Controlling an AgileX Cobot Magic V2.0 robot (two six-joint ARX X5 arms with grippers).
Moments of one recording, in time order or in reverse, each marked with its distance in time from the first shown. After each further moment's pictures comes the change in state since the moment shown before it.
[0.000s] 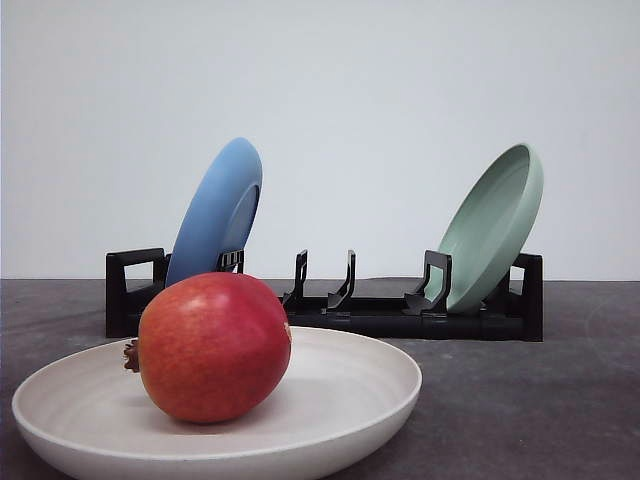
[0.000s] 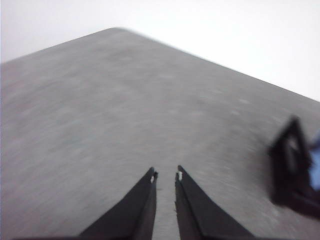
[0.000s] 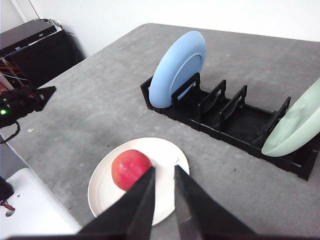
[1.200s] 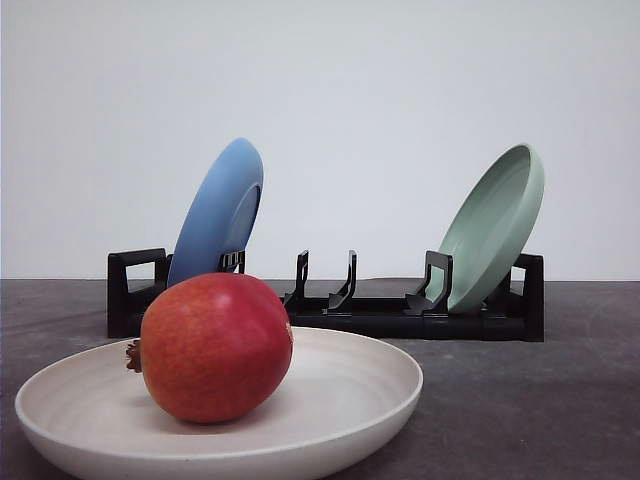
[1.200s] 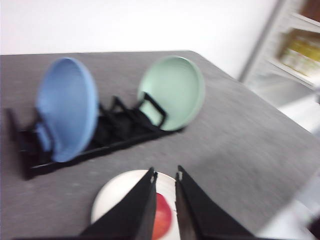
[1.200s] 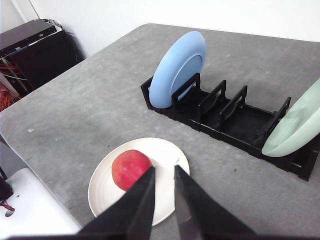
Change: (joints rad) left_arx -1.193 0.340 0.849 -0.629 -0.305 -0.176; right_arx 0.000 0.000 0.000 0.000 0.000 0.000
